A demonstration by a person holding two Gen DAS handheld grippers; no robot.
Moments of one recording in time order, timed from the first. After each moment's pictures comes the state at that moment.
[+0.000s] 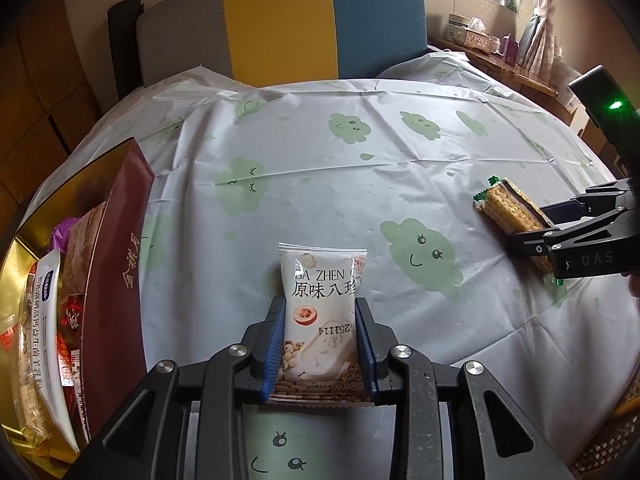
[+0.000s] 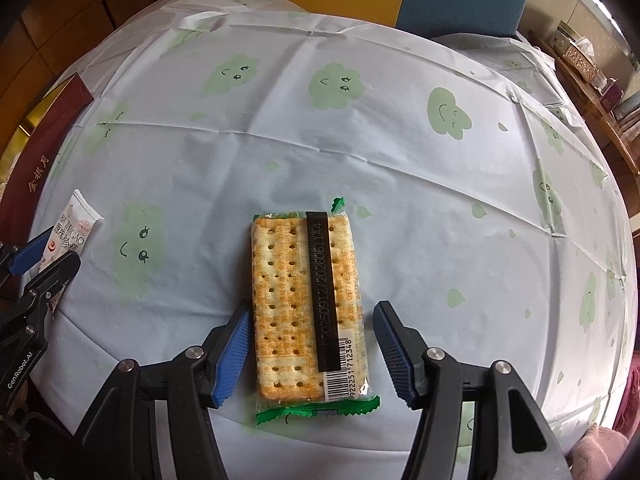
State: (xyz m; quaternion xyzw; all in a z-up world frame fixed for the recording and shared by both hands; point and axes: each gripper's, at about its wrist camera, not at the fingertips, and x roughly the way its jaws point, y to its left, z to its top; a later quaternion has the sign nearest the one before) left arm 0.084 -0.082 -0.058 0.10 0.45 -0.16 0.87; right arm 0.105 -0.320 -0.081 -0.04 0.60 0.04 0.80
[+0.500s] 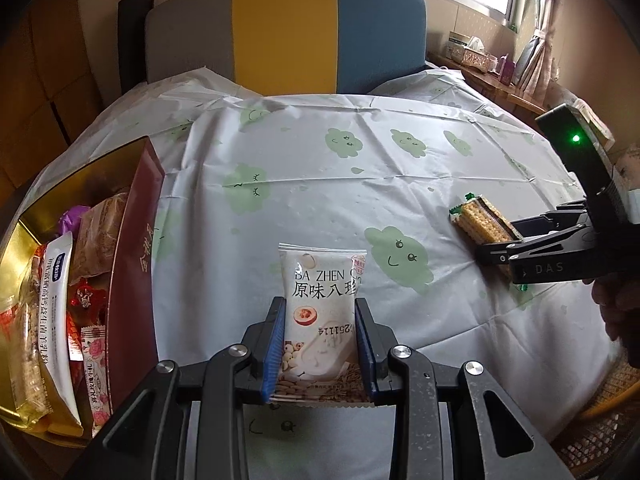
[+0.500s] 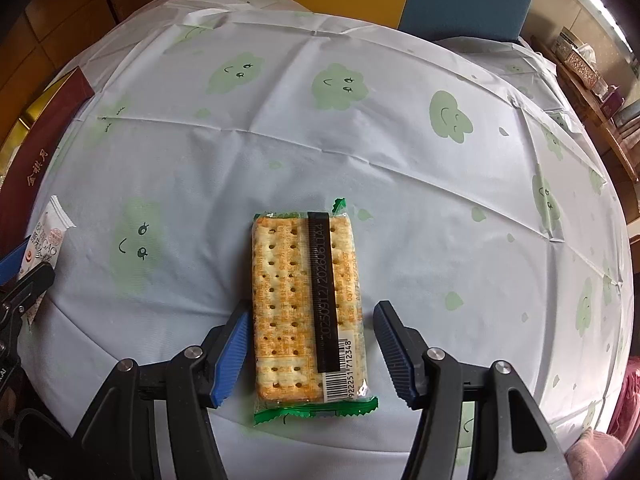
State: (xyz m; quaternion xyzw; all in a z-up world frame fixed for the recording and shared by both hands) left arm 0.064 -0.070 -0.033 0.06 0.44 -0.17 0.88; right arm 0.102 -0.312 -0.078 -0.05 0.60 0.04 0.80
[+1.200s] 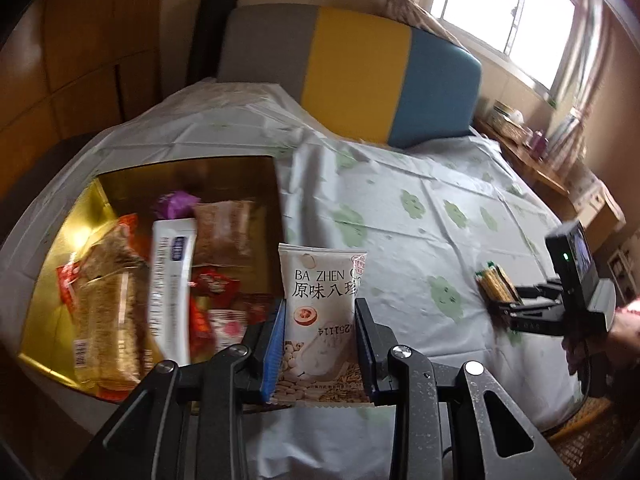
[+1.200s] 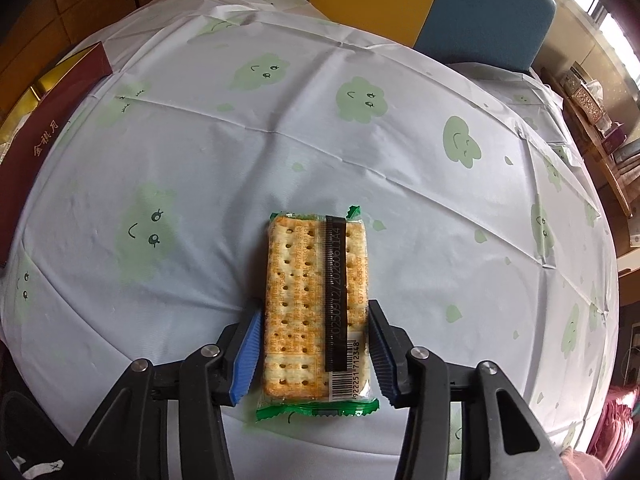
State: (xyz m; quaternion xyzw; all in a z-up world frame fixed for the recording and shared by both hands) left arm 0.050 0.058 0.026 -0.06 0.41 -0.10 0.90; right arm 0.082 -0.275 -0.075 -0.10 0.58 0.05 0.81
